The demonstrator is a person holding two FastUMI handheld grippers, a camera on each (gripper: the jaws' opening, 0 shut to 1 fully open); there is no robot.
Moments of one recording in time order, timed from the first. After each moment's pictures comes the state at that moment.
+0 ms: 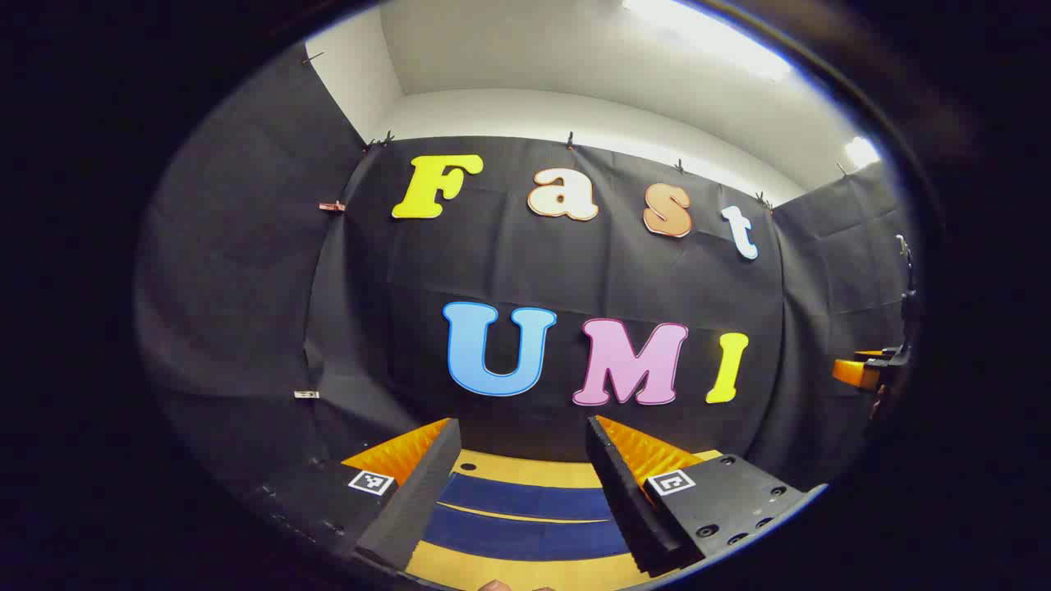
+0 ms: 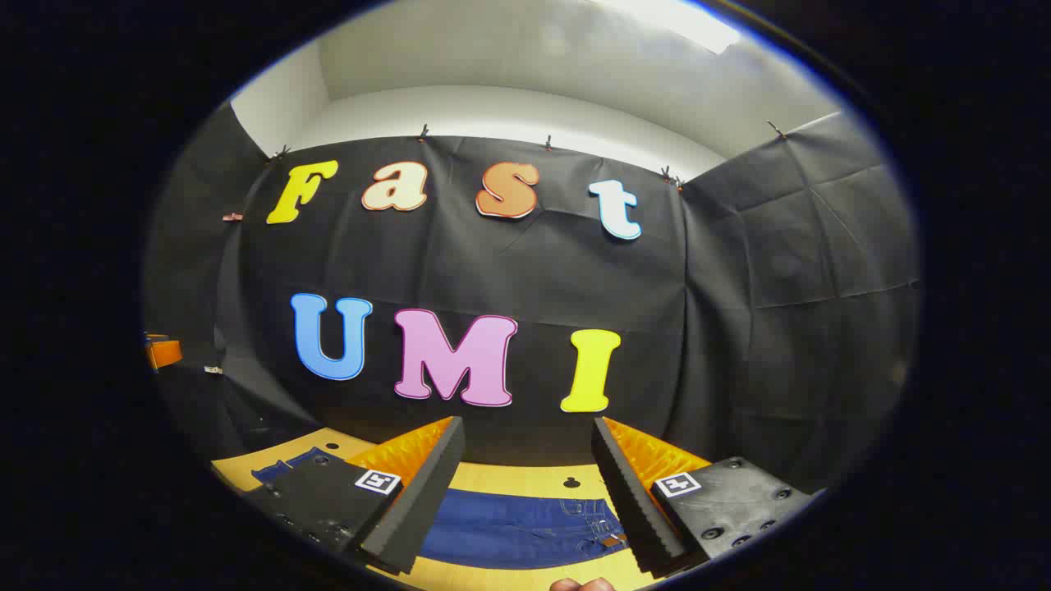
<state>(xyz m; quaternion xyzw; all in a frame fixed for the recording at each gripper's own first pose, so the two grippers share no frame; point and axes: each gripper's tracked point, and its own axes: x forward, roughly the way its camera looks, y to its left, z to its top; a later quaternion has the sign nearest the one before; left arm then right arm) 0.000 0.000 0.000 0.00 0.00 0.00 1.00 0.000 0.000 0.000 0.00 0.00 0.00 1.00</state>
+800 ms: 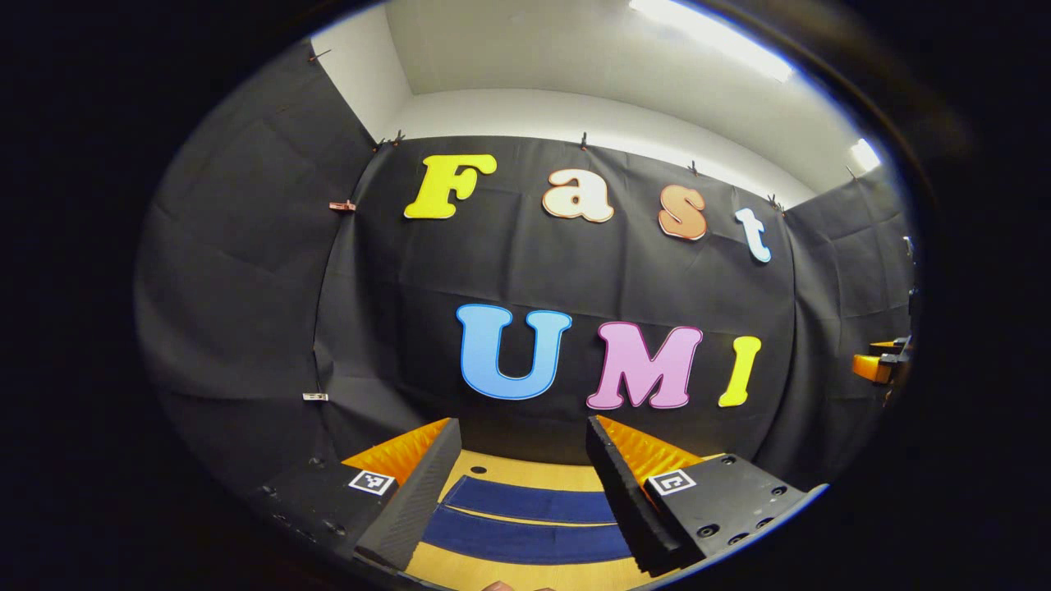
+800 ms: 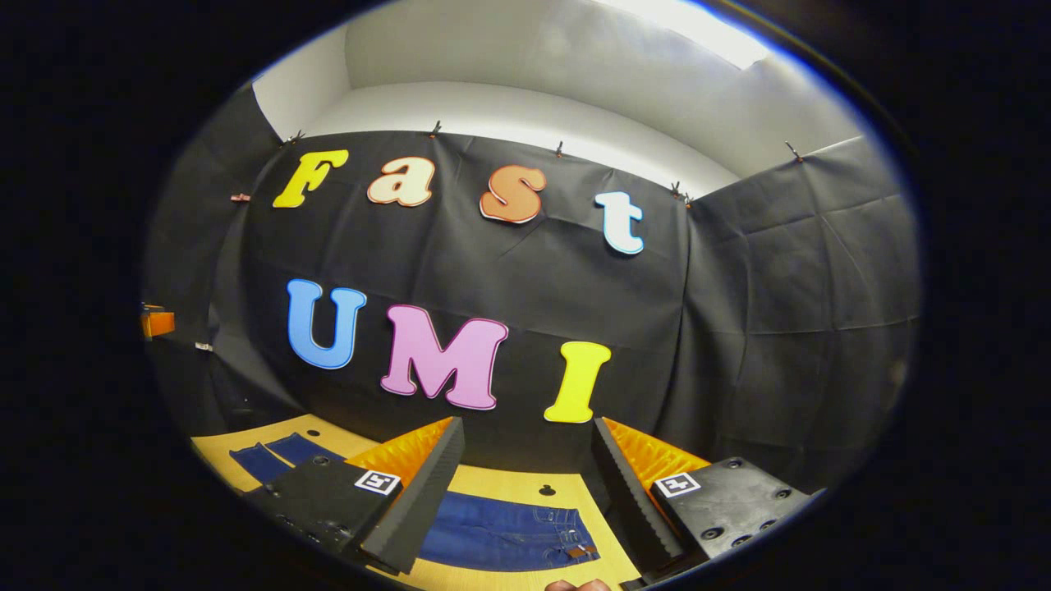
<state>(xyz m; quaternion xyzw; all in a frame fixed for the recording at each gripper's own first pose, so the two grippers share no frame) 0.013 0.010 0.000 -0.01 0.00 0.00 1.00 0.002 -0.008 0.015 -0.06 0.00 0.02 1.00</state>
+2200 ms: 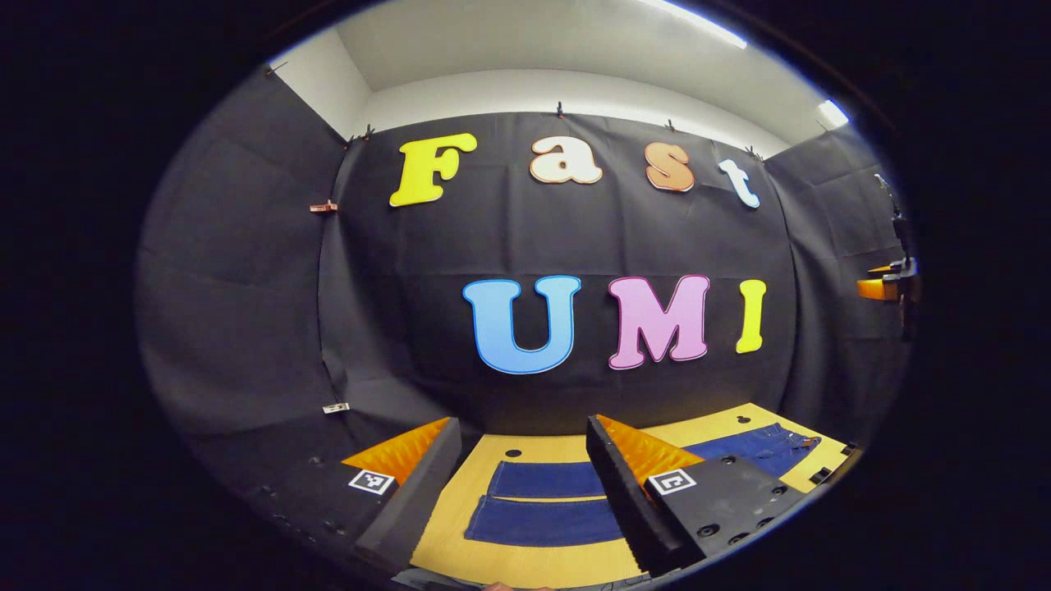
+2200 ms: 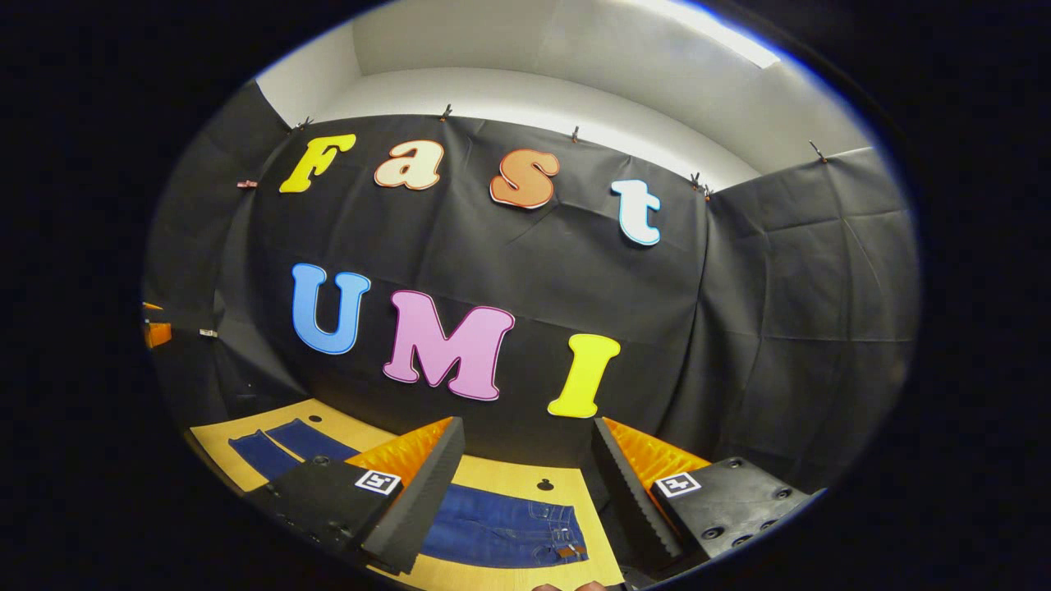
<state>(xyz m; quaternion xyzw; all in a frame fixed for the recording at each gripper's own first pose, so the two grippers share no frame) 0.023 0.066 -0.025 0.06 0.04 -0.02 1.00 0.032 -0.014 0.029 -0.07 0.02 0.04 1.00</state>
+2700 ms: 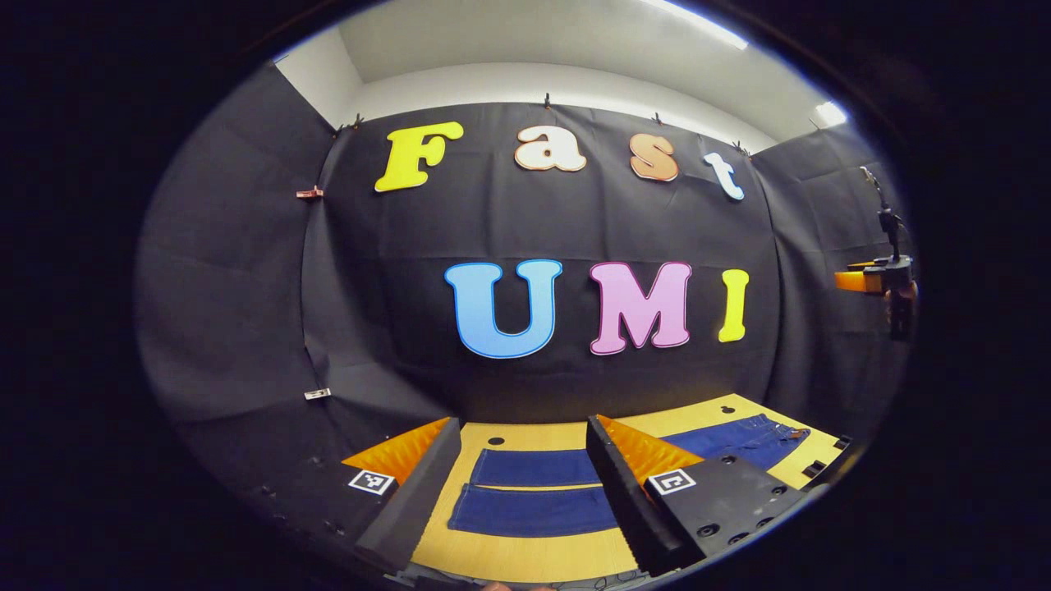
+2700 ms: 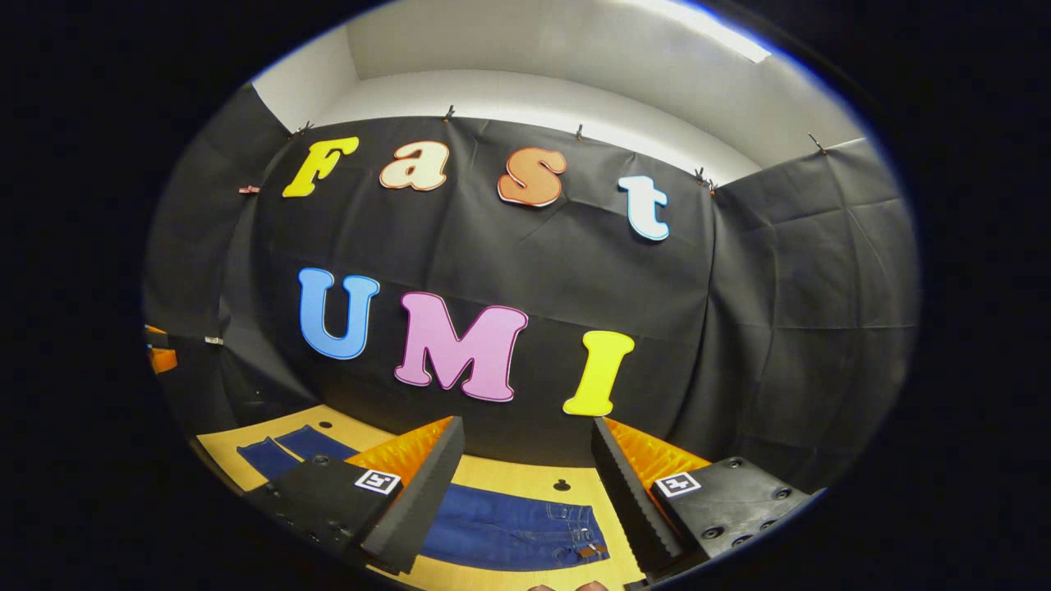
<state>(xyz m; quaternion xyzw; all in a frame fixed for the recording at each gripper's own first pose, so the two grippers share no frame) 0.011 0.057 -0.059 0.06 0.06 -0.03 1.00 0.038 0.013 0.019 -0.05 0.01 0.04 1.00</state>
